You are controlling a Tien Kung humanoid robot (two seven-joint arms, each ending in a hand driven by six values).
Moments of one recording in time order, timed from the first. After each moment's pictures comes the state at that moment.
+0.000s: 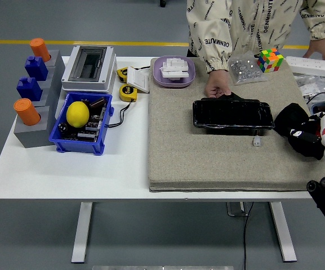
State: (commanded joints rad) left arm -0.06 0.23 -1.39 -0.22 1.07 0.02 0.14; right arm 0.38 -0.22 1.19 0.90 -2.08 -0.40 -0.34
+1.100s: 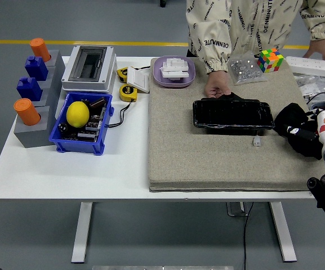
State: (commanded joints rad) left arm -0.07 0.22 -1.37 -0.22 1.07 0.02 0.14; right arm 0.42 -0.23 1.15 0.85 -2.01 -0.41 -0.26
